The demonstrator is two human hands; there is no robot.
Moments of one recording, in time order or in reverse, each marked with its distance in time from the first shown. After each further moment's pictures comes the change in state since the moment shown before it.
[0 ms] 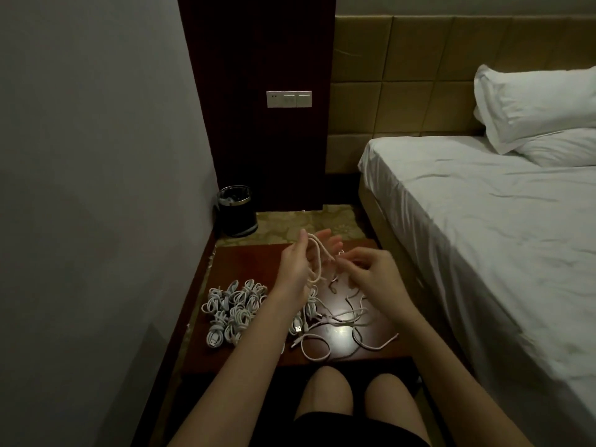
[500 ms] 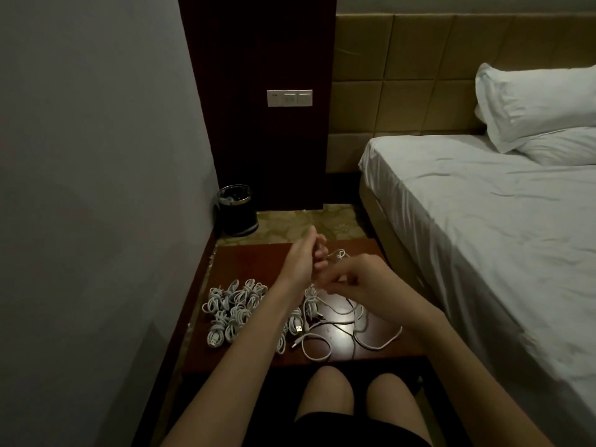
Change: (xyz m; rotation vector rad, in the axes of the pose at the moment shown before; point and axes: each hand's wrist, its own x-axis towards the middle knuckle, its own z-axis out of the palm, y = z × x) left_hand -0.003 0.009 -0.001 0.261 -0.068 0.020; right_hand -0.008 -0.027 -0.011 -0.353 -0.385 -0.275
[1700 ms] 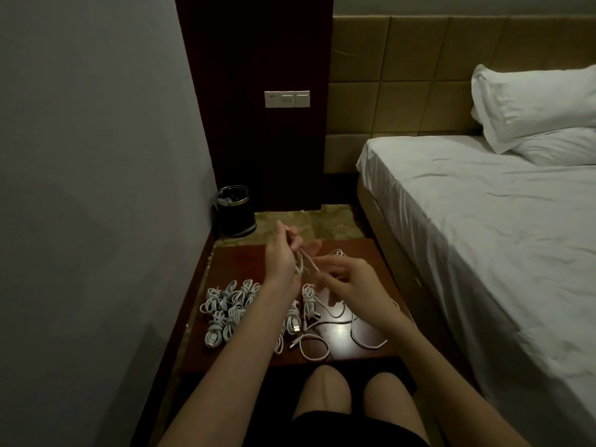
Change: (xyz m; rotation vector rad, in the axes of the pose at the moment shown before) left_hand 0.005 0.003 -0.004 -0.482 0.231 0.056; right_hand 0.004 0.007 0.030 0.360 0.204 0.181
